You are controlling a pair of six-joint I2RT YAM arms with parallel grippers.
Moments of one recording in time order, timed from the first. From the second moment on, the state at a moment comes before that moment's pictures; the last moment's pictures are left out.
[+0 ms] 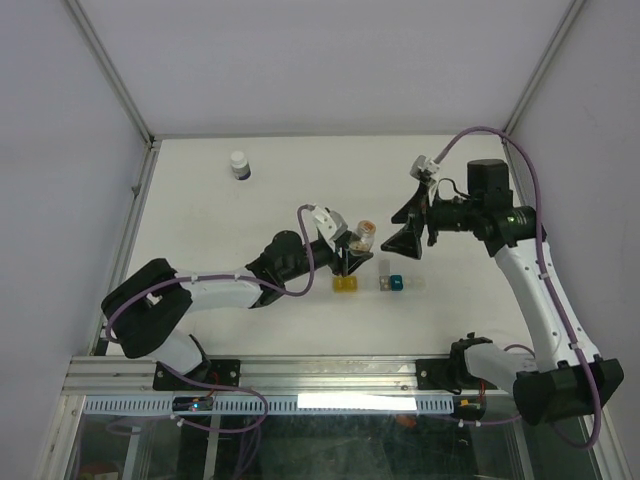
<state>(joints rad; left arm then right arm) -0.93 1.55 0.69 0.87 0.15 -0.10 0.20 1.13 1.18 -0.80 -0.98 -0.32</state>
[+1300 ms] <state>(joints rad) -0.85 1.50 0.65 1.00 0.98 -0.33 0.46 1.18 1.28 -1.28 -1.18 -1.13</state>
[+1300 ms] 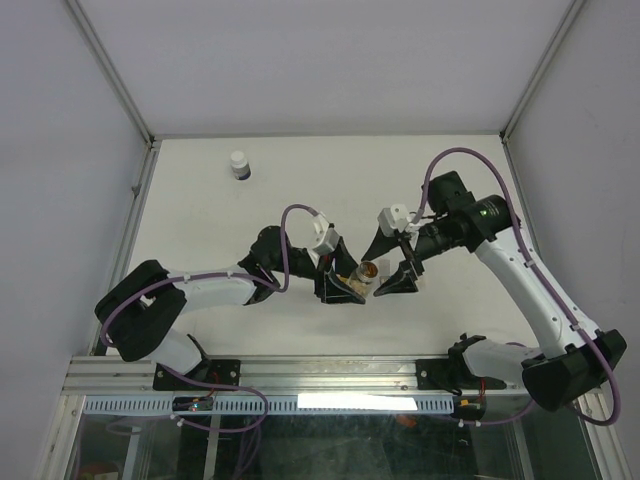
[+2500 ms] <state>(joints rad) -0.96 1.53 0.68 0.87 0.05 -0.22 0.35 1.18 1.15 -0.66 -0.75 -0.21</state>
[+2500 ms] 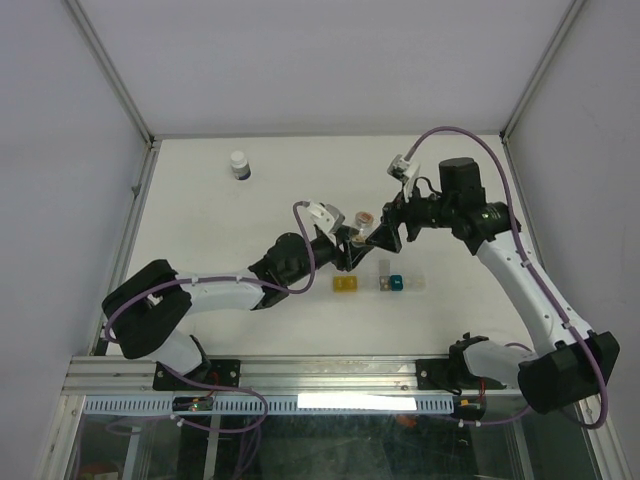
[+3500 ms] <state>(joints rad) -0.88 1.48 0.58 1.09 0.84 -0.32 0.37 1.14 1.18 -1.04 -1.27 -0.94</state>
